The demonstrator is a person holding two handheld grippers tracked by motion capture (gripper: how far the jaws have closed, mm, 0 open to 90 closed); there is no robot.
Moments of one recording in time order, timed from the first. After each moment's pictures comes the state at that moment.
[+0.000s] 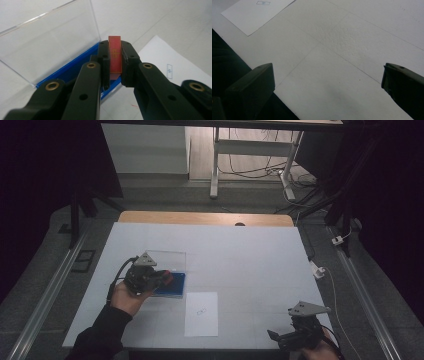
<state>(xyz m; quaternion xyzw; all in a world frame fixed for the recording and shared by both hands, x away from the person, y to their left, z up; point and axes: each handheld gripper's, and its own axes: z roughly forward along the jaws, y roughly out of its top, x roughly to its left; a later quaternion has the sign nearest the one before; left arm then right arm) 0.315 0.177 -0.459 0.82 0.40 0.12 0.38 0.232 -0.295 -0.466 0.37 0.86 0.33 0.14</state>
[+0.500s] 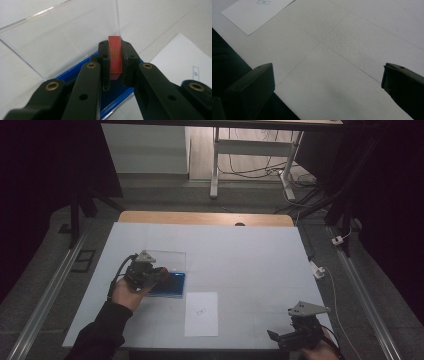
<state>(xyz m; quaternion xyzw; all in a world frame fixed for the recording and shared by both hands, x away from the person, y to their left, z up) 0.333 0.185 -0.474 0.82 0.43 0.14 0.36 0.232 -0.294 -0.466 0.37 0.86 0.33 0.14</state>
